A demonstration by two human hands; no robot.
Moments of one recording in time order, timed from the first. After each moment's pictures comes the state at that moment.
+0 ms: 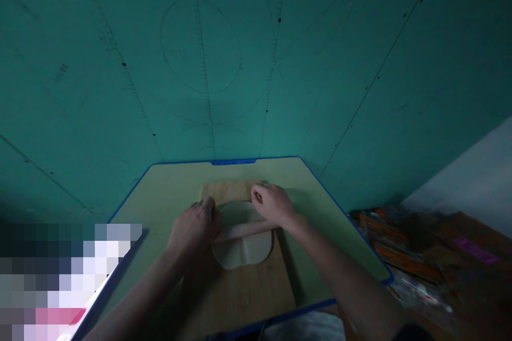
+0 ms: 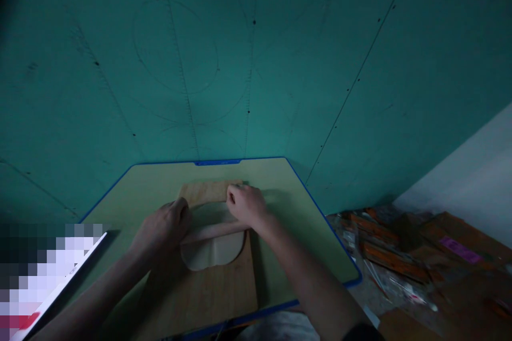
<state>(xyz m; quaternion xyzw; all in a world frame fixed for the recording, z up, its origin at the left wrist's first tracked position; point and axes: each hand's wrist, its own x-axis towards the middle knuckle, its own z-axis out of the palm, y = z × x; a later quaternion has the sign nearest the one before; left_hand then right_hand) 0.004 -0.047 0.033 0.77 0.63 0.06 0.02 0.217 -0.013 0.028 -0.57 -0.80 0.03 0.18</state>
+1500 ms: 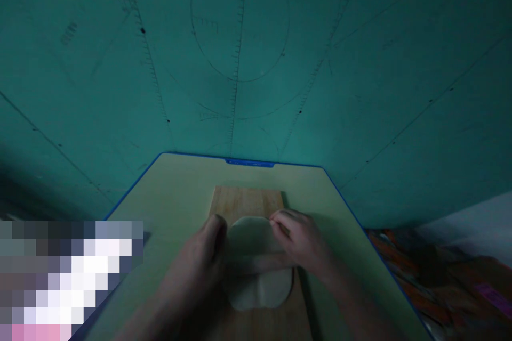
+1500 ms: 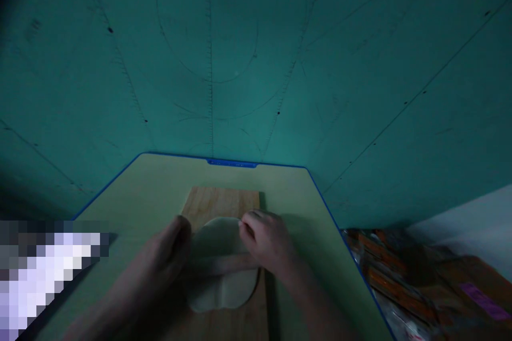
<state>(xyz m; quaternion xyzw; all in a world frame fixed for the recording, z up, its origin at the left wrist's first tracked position) -0.007 -0.063 0.018 0.71 0.60 0.25 0.27 0.231 -0.021 0.020 -0.47 -0.84 0.13 0.23</state>
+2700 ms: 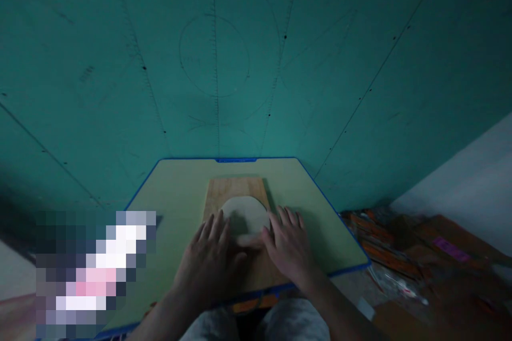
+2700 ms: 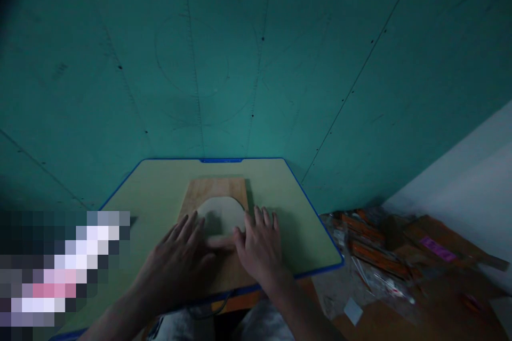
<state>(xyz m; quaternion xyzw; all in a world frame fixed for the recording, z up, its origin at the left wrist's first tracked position) -0.005 -0.124 -0.021 0.86 0.46 0.18 -0.14 0.215 -0.129 0.010 -0.66 -0.73 -0.06 0.13</state>
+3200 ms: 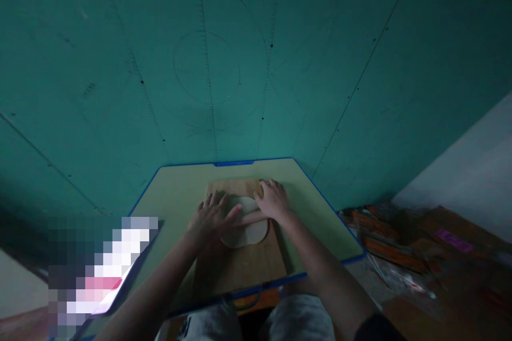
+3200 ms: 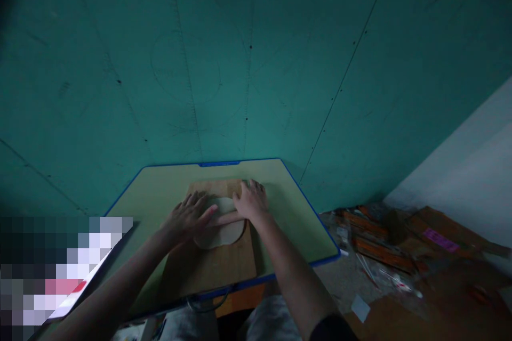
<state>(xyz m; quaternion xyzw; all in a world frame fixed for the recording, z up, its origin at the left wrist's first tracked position) 0.003 -0.055 0.027 0.87 0.48 0.01 0.00 0.211 -0.036 0.036 -0.69 -0.71 0.04 0.13</state>
